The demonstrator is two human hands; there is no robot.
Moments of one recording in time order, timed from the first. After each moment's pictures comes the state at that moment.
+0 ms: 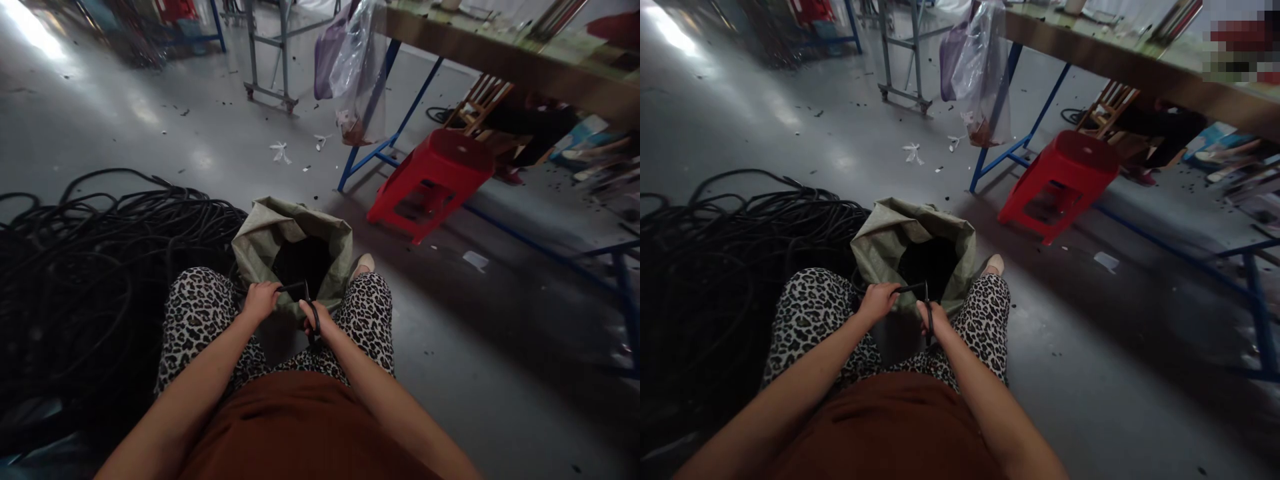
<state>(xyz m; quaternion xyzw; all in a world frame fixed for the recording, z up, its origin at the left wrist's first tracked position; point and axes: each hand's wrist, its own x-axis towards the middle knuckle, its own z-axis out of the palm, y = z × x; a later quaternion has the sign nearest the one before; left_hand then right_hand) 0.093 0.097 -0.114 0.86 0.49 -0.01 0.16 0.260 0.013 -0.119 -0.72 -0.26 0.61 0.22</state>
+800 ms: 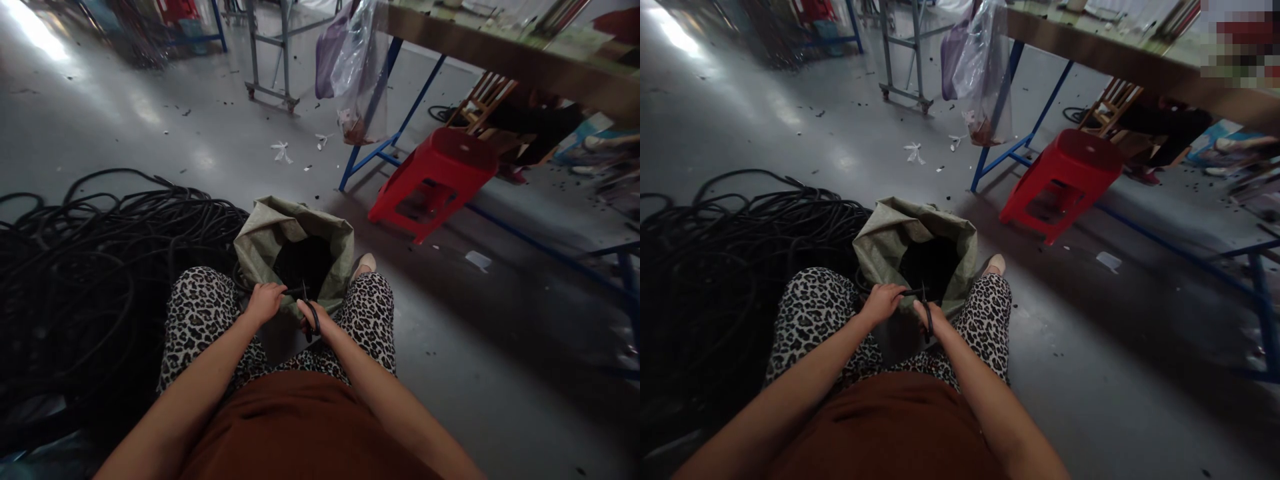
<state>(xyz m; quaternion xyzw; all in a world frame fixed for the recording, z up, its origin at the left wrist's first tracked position) 0.095 0.091 -0.112 0.87 0.46 -0.01 0.19 0.257 0.011 -0.123 -0.68 -0.27 0.64 0.24</state>
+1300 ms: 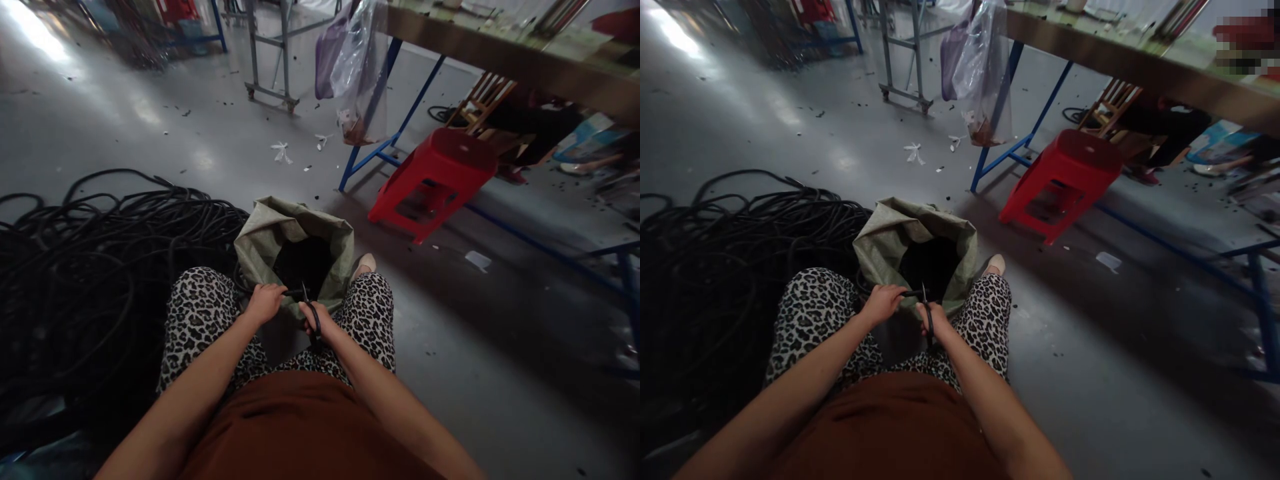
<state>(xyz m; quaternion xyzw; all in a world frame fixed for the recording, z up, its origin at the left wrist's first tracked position) 0.094 0.092 -0.116 0.87 0.45 -0.02 0.20 0.257 0.012 -0.116 -0.71 -0.26 0.61 0.22</state>
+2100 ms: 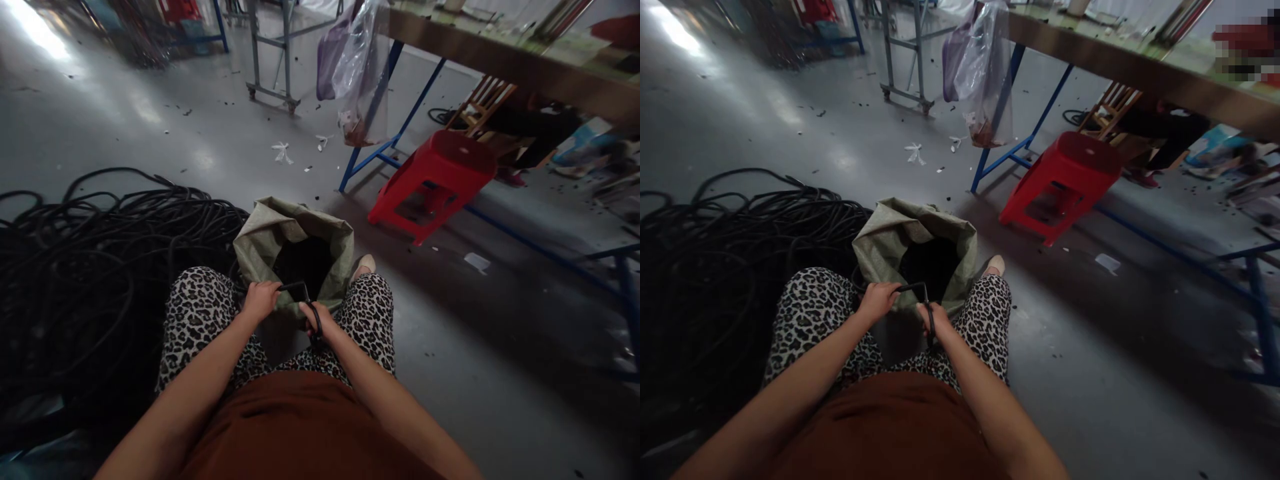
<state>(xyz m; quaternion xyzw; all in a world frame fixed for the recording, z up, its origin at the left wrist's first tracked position) 0.091 0.096 -0.114 0.85 0.50 -0.02 0.16 0.261 0.010 -0.119 -0.71 -0.28 0.61 0.22</state>
